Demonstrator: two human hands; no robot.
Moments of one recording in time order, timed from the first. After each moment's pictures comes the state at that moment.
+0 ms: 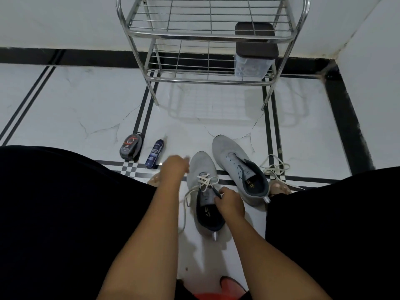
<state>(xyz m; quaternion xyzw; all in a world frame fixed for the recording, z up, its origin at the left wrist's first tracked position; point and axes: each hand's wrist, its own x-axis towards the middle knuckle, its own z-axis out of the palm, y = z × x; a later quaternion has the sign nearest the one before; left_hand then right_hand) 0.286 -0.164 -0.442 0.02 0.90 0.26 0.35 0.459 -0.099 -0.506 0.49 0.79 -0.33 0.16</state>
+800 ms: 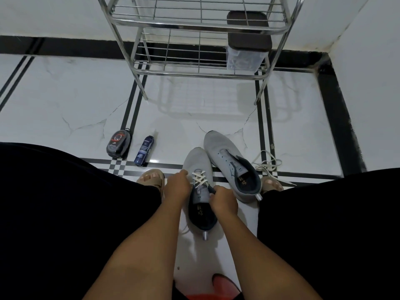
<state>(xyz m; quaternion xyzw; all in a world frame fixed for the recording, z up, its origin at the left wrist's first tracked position) 0.335 -0.170 -0.523 0.18 0.92 0.13 0.33 0.456 -0.091 -0.512 0.48 0.80 -0.30 0.17</state>
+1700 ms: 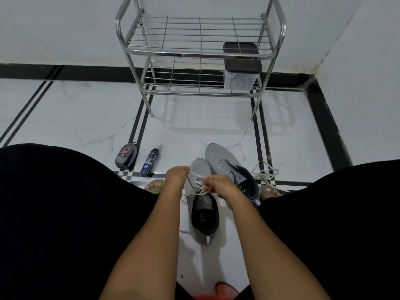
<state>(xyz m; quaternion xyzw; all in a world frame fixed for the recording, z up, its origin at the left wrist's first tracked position) 0.312 -0.160 -0.453 -0.02 0.82 0.42 0.39 0.433 -0.071 -0.437 0.45 0.63 -0.63 0.09</state>
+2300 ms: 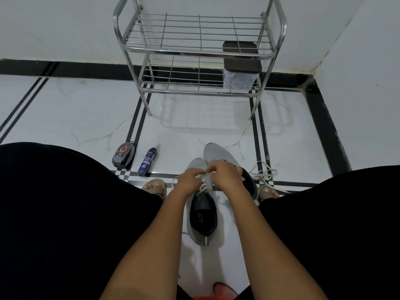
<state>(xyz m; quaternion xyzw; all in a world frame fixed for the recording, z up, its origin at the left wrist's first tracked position) 0.340 -0.155 -0.459 0.20 0.83 0.33 0.41 0.415 -0.051 -0.425 0.39 0.87 -0.29 0.12</state>
